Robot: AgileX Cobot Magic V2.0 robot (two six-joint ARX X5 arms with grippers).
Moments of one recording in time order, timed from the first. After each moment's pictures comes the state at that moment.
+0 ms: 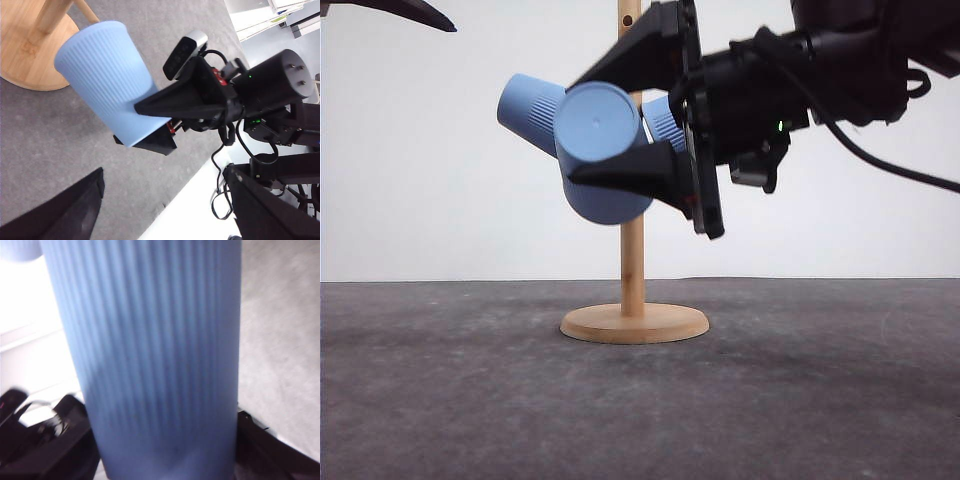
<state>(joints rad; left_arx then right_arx) -0.25 1.27 1.36 -1.03 0.78 -0.13 0.60 1.56 0.67 0.76 -0.69 1.83</state>
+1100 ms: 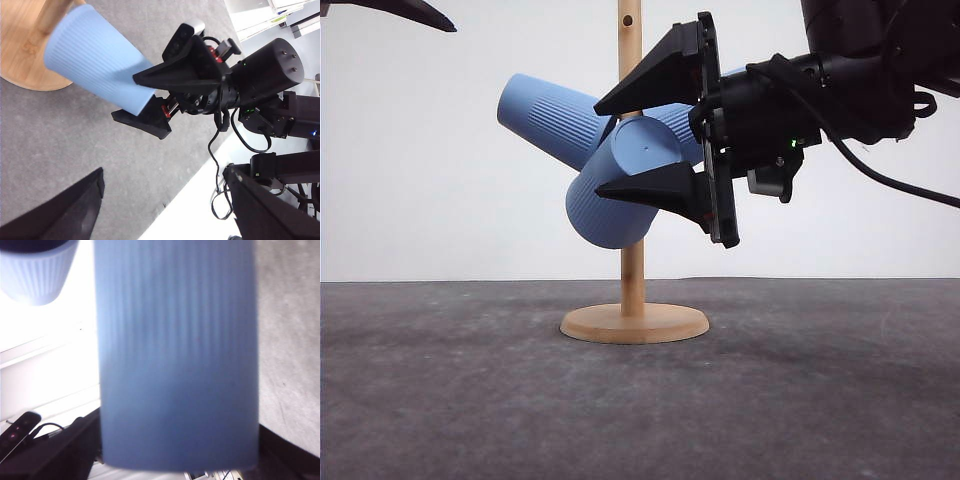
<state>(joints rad) -0.25 1.27 1.36 -1.03 0.78 -0.13 0.55 1.59 0.68 0.81 -0.70 1.83</state>
